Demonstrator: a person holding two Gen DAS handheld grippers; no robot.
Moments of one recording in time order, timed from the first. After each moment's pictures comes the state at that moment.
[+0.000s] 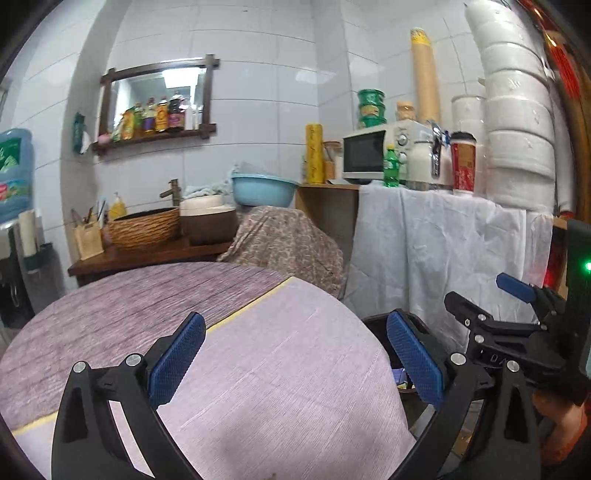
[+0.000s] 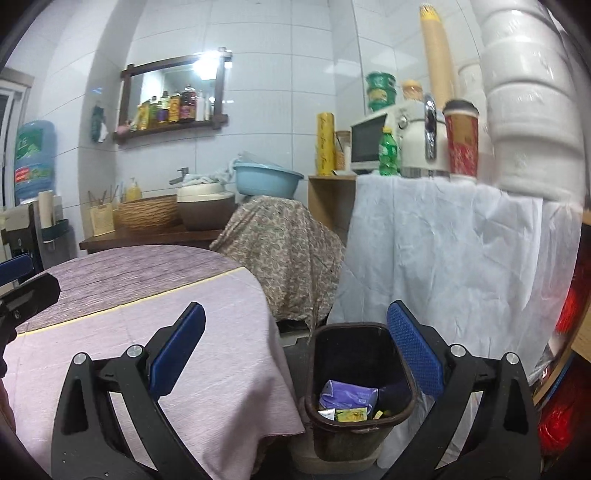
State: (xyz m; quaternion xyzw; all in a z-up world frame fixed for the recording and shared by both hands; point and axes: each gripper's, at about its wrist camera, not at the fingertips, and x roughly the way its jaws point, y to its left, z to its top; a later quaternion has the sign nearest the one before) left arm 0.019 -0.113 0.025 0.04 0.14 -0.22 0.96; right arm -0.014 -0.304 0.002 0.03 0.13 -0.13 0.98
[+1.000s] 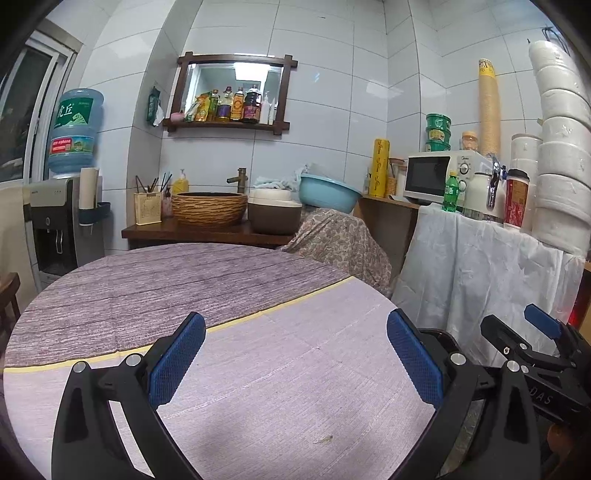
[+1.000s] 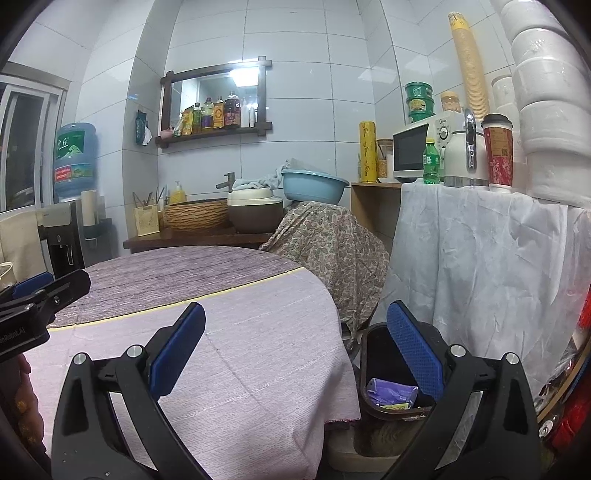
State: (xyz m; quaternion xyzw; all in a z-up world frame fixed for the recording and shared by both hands) left arm -0.004 -0.047 0.015 -0.03 0.14 -0.12 0.98; right arm -0.041 -0.244 0.006 0.03 0.12 -0.06 0.99
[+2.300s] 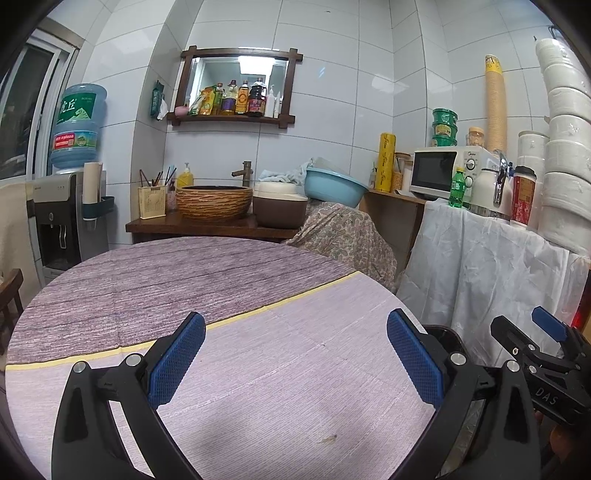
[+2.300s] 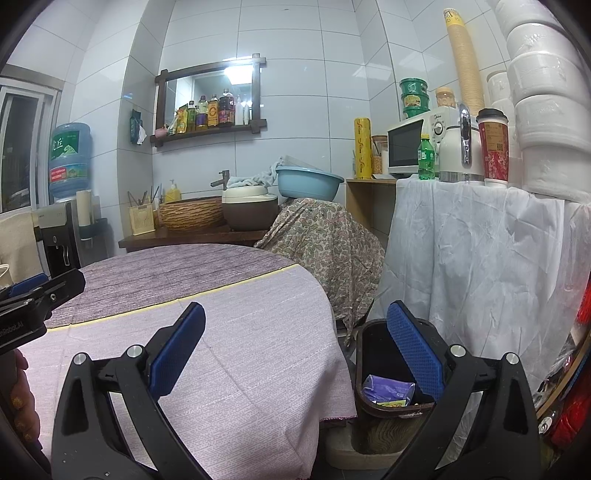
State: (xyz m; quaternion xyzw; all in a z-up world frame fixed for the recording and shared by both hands) left arm 0.001 -0.041 0.015 -0.03 0.16 -0.11 0.98; right arm -0.040 -0.252 0.004 0.04 0.13 -0.06 0.99
